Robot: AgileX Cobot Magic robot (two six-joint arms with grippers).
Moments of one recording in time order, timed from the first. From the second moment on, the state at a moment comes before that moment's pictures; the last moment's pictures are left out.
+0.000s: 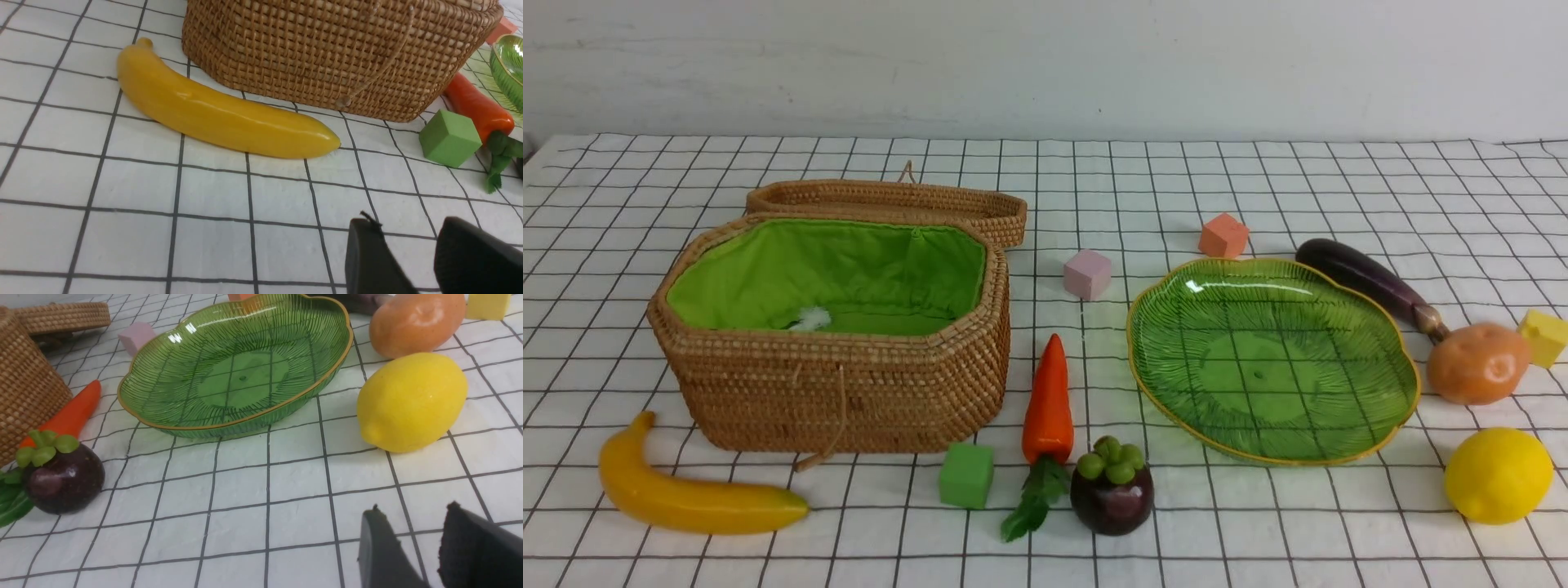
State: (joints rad) right arm 0.04 -0.01 0.01 0.21 0.40 0.03; left arm -0.20 -0.01 0.03 -0.03 0.38 -0.30
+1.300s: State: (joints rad) right arm 0.04 -0.01 0.03 0.50 0.30 0.15; left arm -0.20 0.78 -0.77 -0.26 1.06 0.04
